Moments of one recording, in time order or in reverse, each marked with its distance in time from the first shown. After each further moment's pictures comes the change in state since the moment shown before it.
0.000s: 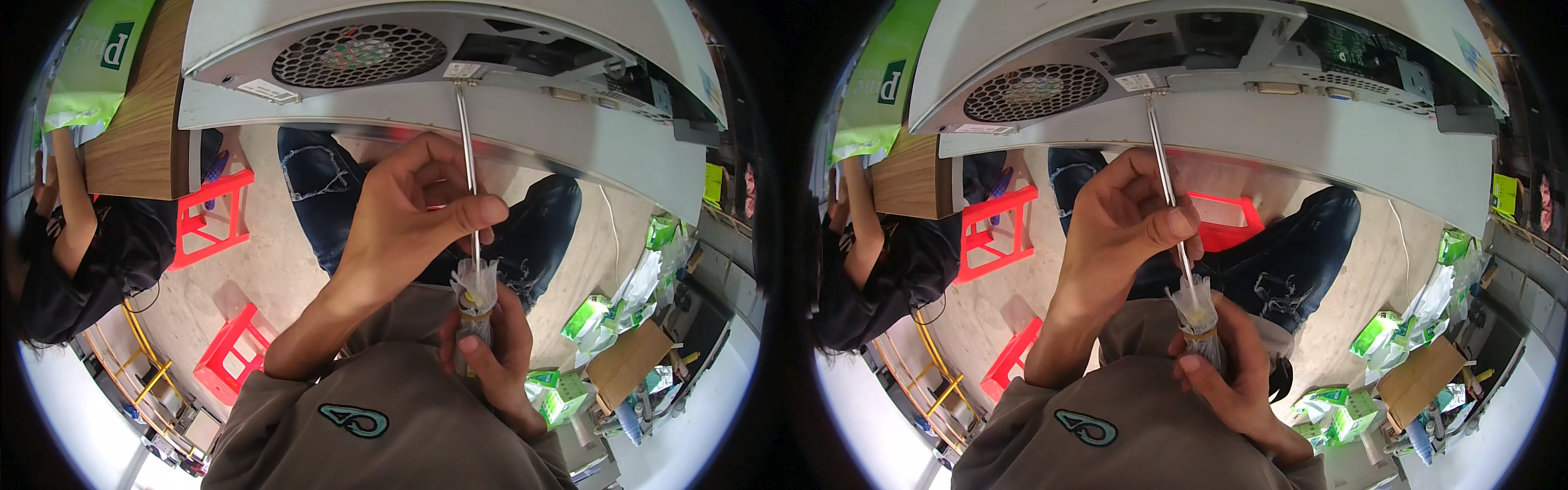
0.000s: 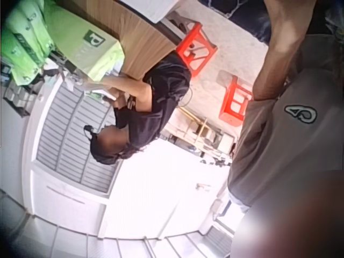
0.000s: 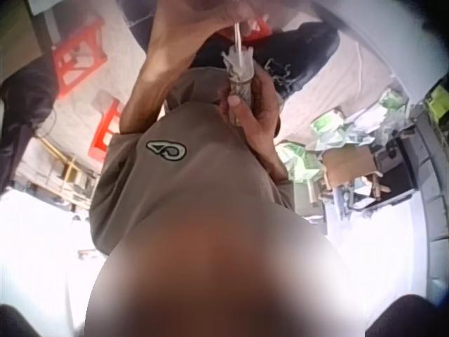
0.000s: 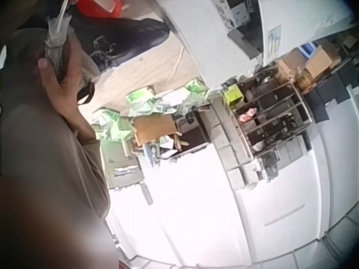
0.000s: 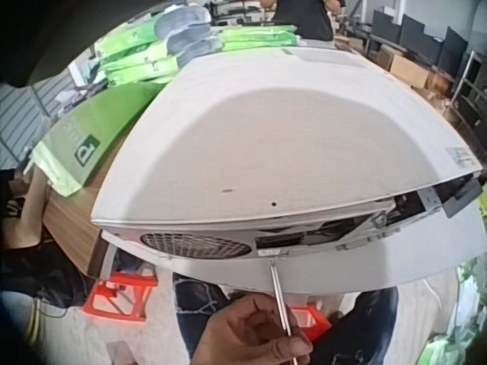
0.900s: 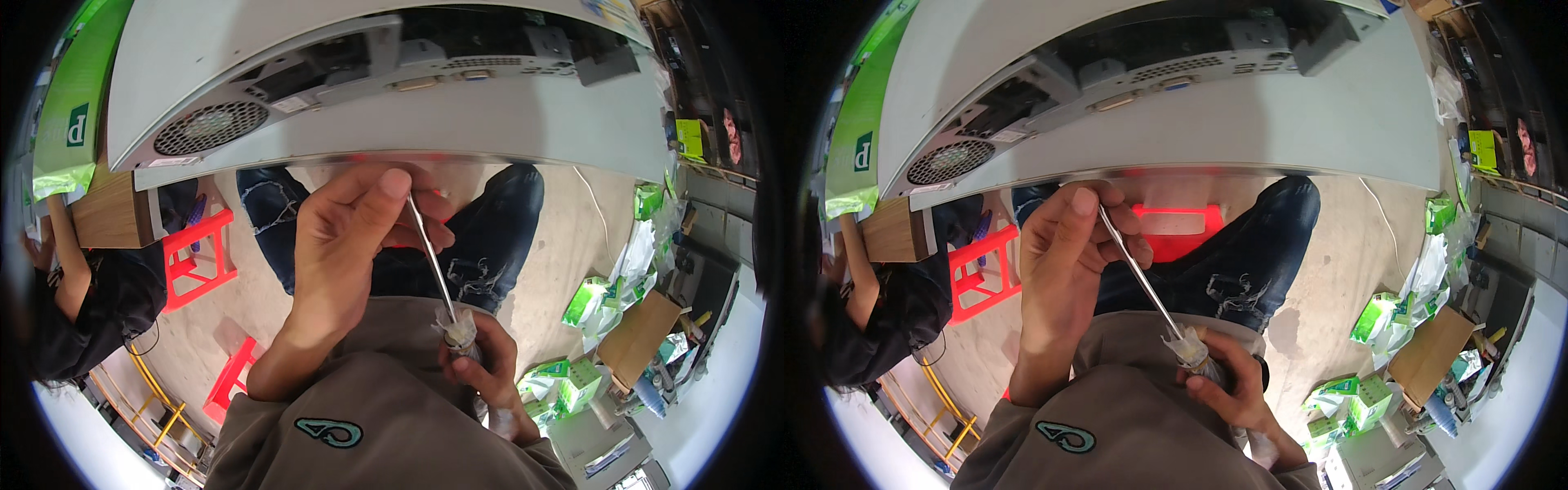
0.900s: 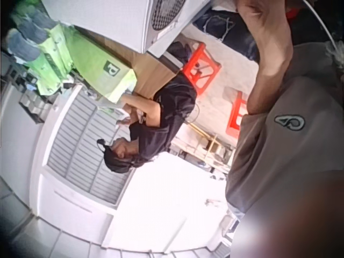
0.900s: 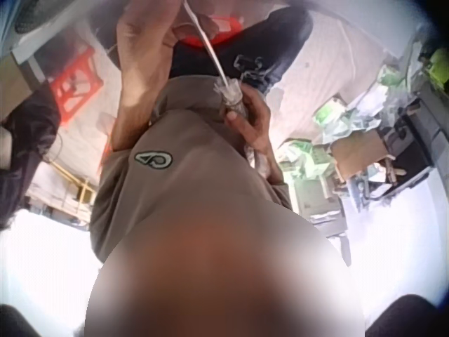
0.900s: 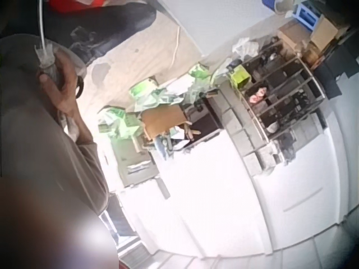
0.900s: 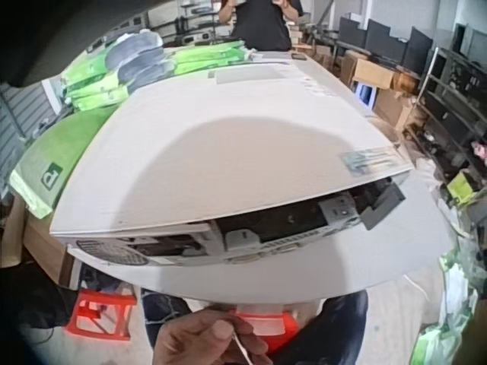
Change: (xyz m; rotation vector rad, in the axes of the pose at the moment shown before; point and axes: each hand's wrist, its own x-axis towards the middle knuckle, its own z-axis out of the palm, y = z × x) left_hand 0.003 -0.009 0.059 0.042 0.075 0.052; right_hand -0.044 0.016 -0.070 -0.014 0.112 -0.036
